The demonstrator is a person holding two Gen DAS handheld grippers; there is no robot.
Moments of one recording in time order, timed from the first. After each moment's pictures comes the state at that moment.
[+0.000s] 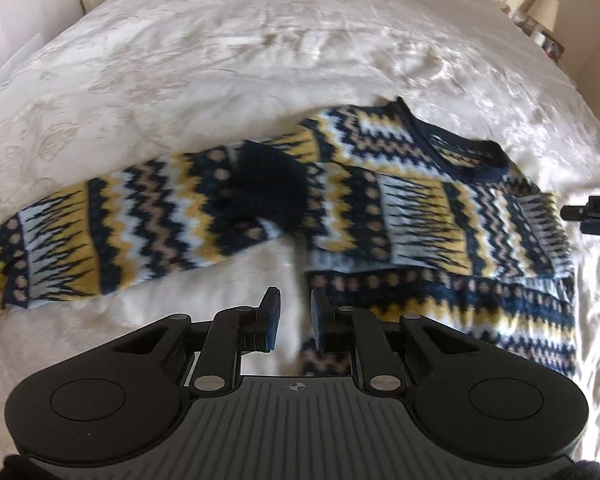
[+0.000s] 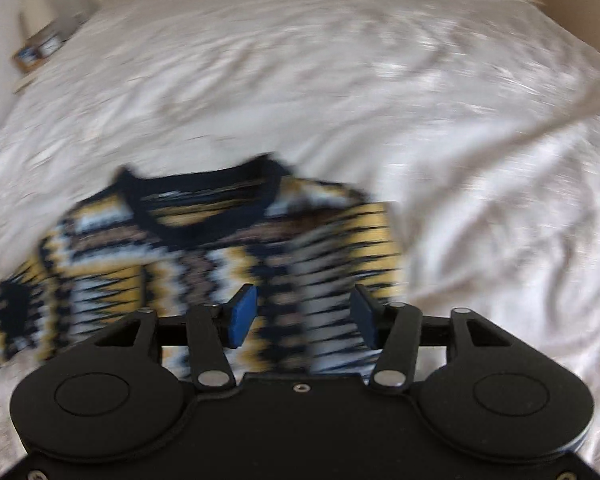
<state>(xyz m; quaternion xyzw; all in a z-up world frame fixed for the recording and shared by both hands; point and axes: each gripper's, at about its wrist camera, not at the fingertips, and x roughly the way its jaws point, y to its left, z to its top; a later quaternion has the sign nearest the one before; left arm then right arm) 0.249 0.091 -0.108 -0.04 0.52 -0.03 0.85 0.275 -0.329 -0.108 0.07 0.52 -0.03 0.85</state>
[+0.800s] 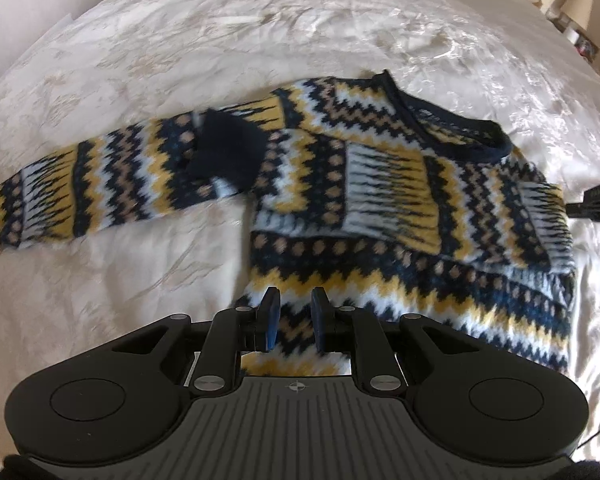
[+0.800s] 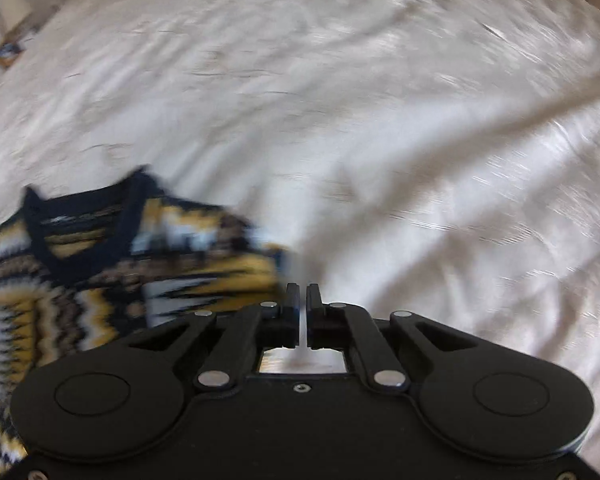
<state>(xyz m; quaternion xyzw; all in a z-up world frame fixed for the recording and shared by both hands) 0.236 0.024 -0.113 -0.04 0.54 0.03 0.84 0.341 -0.423 -0.170 0.09 0.56 -0.02 0.82</state>
